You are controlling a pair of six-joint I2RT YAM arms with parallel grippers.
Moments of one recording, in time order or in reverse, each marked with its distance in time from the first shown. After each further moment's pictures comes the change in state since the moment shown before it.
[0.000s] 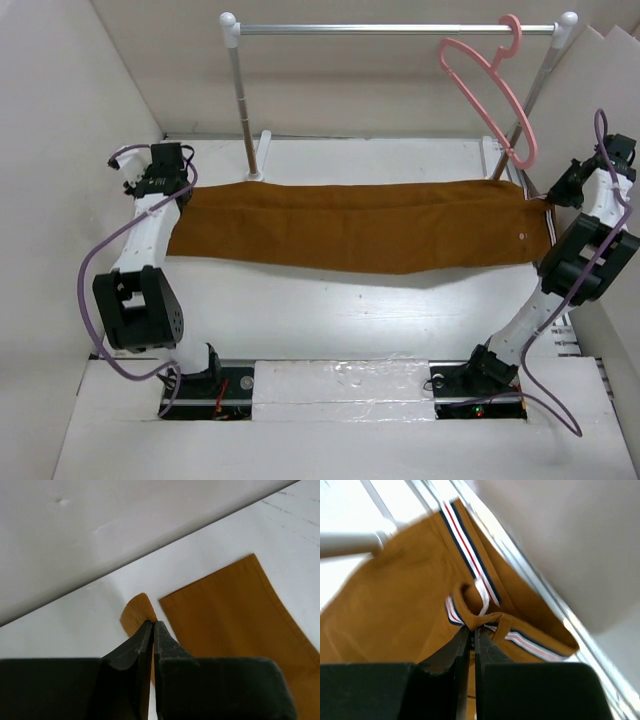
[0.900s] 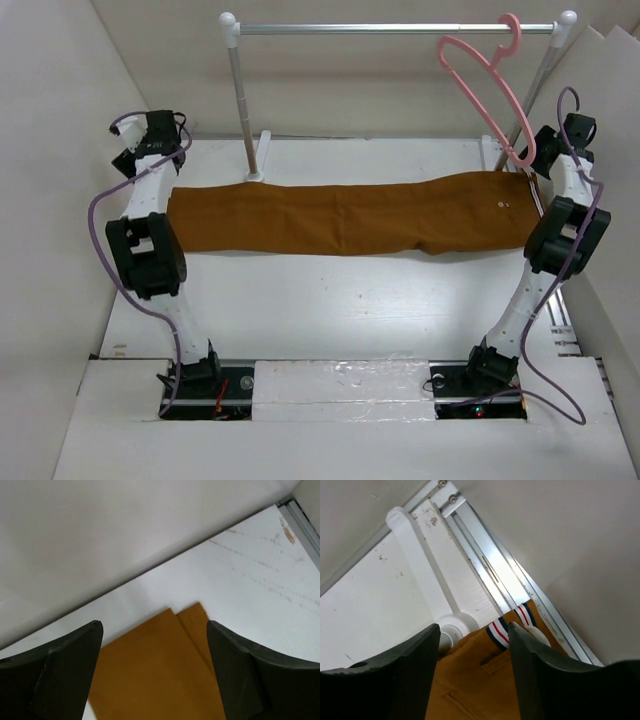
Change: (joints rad) left arm 0.049 0.534 0.563 0.022 0.058 0.073; right arm 0.162 0.294 0.269 0.282 0.059 0.121
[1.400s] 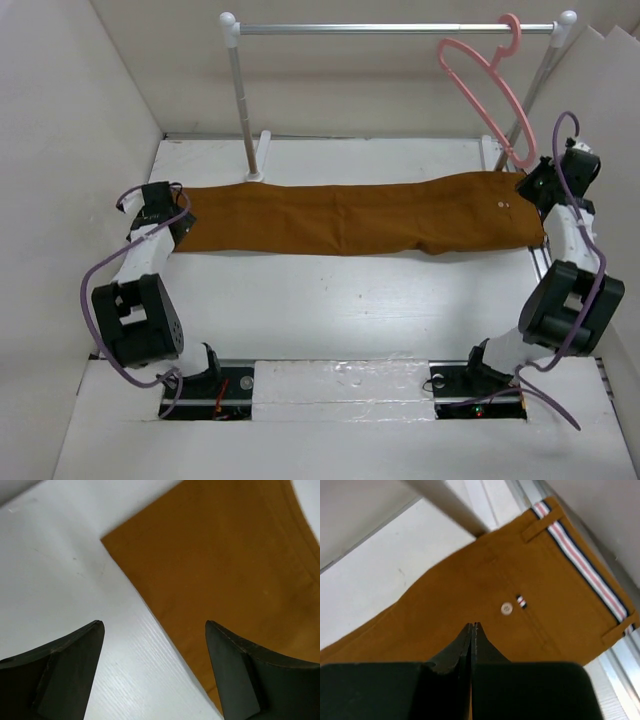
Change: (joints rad) left arm 0.071 -0.619 -0.862 0.130 0.372 -0.103; right arm 0.010 -0.644 -0.692 0.195 -0.124 -0.012
